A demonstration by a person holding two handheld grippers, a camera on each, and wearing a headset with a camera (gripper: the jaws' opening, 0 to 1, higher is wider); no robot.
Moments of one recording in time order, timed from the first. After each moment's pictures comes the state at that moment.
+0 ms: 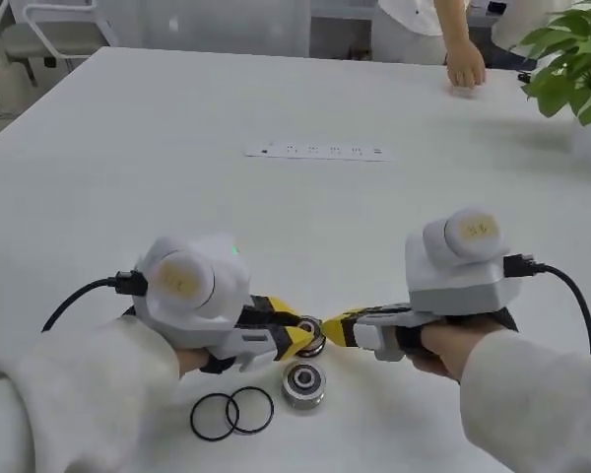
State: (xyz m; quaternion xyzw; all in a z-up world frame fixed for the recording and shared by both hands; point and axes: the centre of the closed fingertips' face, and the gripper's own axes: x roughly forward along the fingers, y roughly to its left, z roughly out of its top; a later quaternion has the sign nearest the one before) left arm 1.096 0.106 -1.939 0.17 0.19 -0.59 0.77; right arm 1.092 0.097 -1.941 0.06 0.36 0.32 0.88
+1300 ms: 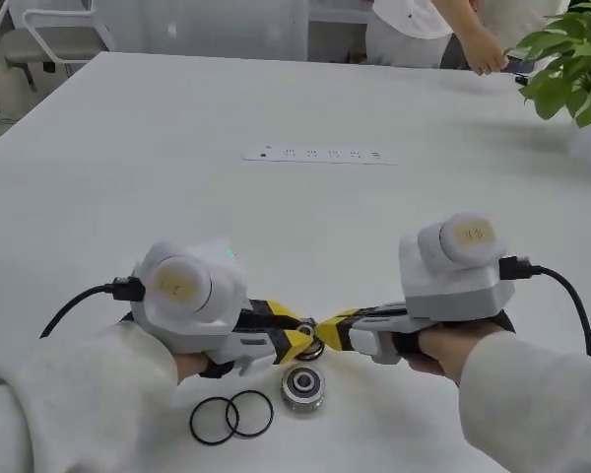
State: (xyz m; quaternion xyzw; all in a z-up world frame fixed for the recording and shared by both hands) left arm 1.095 0.106 -1.939 0.16 0.19 -0.59 0.77; right arm 1.091 0.104 -1.937 0.04 0.34 0.34 0.87
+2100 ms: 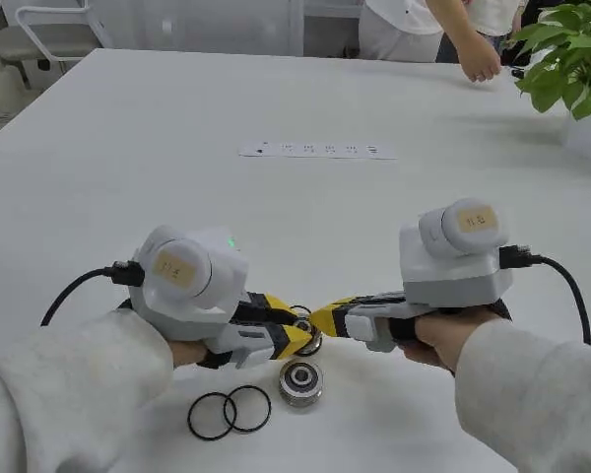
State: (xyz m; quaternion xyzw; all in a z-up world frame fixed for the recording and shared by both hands) left arm 1.092 0.106 -1.936 0.17 0.21 -0.60 0.75; right arm 1.095 0.105 -1.929 0.06 0.34 0.34 0.88
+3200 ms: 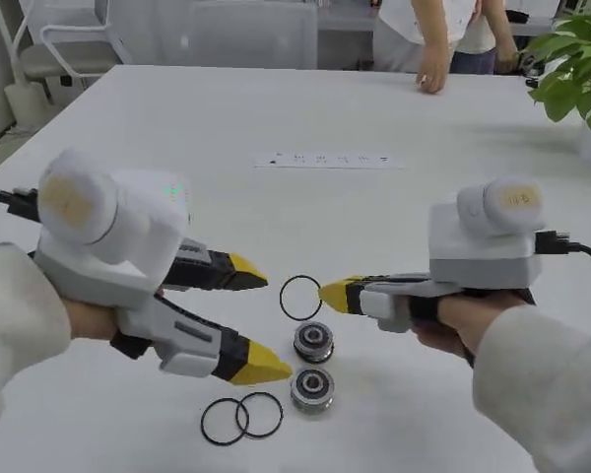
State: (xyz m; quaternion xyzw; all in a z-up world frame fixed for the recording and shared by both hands) left arm 1.046 0.161 -1.860 0.22 0.19 -0.65 0.70; right arm 1.099 0.113 -1.881 0.10 0.28 0.35 0.89
